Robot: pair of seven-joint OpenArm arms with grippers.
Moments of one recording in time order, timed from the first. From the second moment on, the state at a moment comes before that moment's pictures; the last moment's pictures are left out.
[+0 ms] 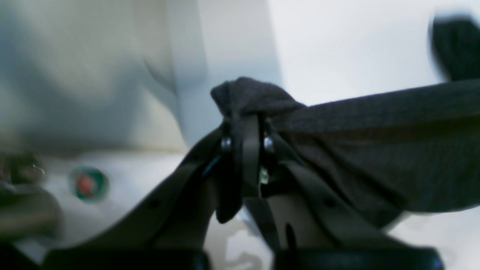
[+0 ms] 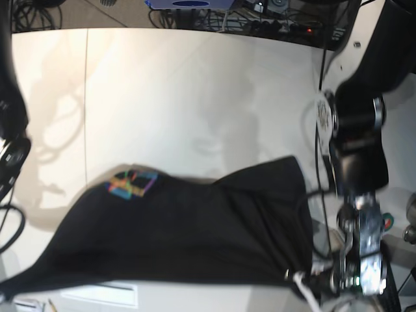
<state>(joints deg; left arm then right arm) -43.5 -9.5 -6.9 61.2 3.5 -26.1 52.5 50.3 16.5 33.2 53.6 -11.4 27.2 -43.2</state>
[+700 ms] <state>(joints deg) -23.8 -7.6 -9.1 100.1 2.6 -25.7 60.1 14.9 13.6 30.2 106.3 -10.3 27.1 -53.7</state>
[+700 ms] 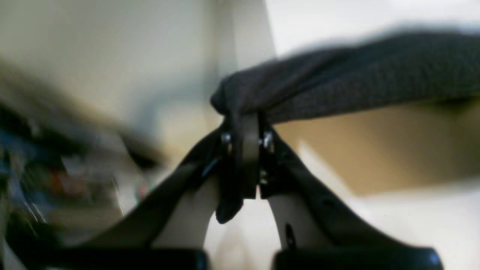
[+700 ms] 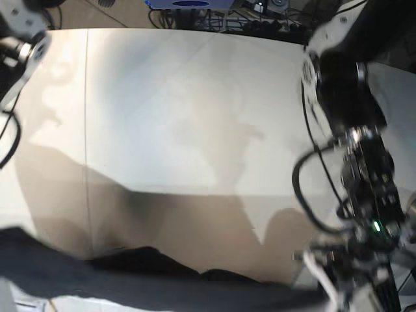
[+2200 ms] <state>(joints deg) 17.7 -5.7 -32.2 95.0 -16.5 -25.1 41.8 -13.6 -1.8 45.9 95.0 1.9 26.9 -37.8</state>
